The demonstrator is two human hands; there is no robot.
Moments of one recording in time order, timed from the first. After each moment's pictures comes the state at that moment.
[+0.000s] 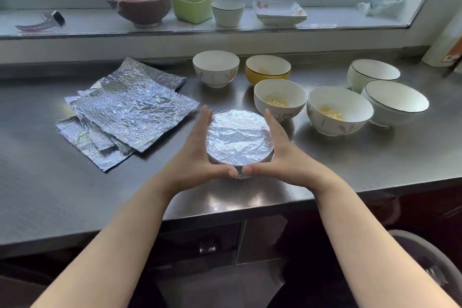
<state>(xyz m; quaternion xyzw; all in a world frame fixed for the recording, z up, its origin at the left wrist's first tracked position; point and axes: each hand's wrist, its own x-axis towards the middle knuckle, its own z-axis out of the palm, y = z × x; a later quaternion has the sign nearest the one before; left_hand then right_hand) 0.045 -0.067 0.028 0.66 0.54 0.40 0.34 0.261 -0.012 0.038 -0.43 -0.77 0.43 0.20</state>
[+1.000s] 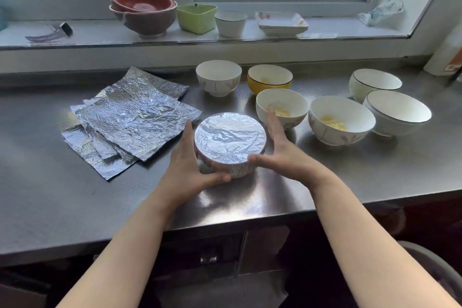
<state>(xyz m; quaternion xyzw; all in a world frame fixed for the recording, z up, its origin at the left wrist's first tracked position) 0.032 -0.073 0.018 0.59 0.65 0.40 0.28 0.253 0.016 0.037 -0.40 -0.73 0.48 0.25</state>
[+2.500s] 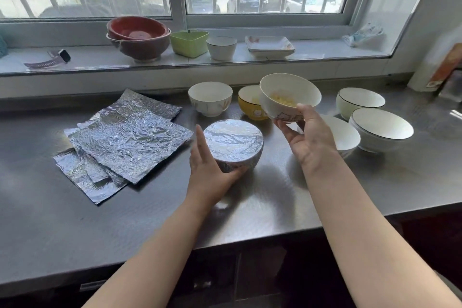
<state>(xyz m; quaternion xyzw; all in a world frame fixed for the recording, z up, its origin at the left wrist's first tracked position) 0.091 -0.024 0.019 0.56 0.67 0.45 0.19 0.266 0.060 0.103 -0.34 -0.19 0.65 0.65</state>
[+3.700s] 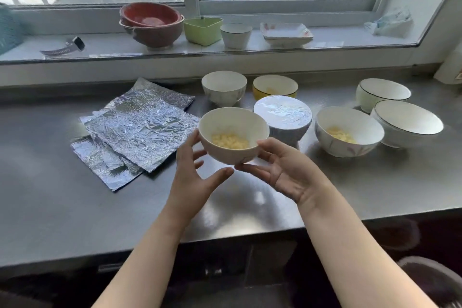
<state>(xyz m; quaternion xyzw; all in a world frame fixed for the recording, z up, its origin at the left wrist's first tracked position) 0.045 -0.073 0.016 0.54 0.57 0.56 0.25 0.227 -0.009 0.074 -0.34 -0.30 0.81 0.38</state>
